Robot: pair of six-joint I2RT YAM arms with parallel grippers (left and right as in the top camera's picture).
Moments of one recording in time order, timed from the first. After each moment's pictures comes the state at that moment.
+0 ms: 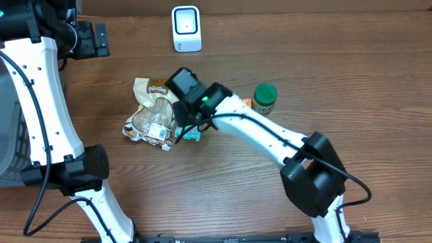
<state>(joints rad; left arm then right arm) 0.17 2.09 2.64 -1.69 0.04 0.00 0.82 2.10 1.74 -0.76 0.02 0.48</state>
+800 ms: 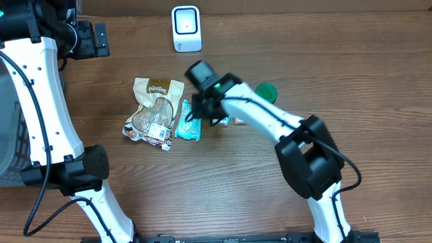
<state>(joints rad) 0.17 2.09 2.64 -1.69 0.04 0.00 0.66 2.19 1.73 -0.79 -0.09 0.65</state>
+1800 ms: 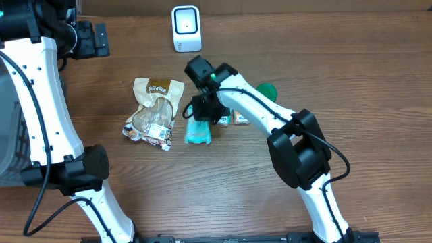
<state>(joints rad) 0.17 2.09 2.64 -1.69 0.04 0.00 0.67 2.31 1.97 -1.10 -0.08 0.54</state>
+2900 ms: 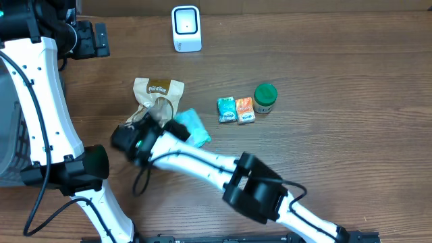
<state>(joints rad) 0.17 2.09 2.64 -1.69 0.04 0.00 1.13 2.45 2.15 -1.22 0.63 0.31</state>
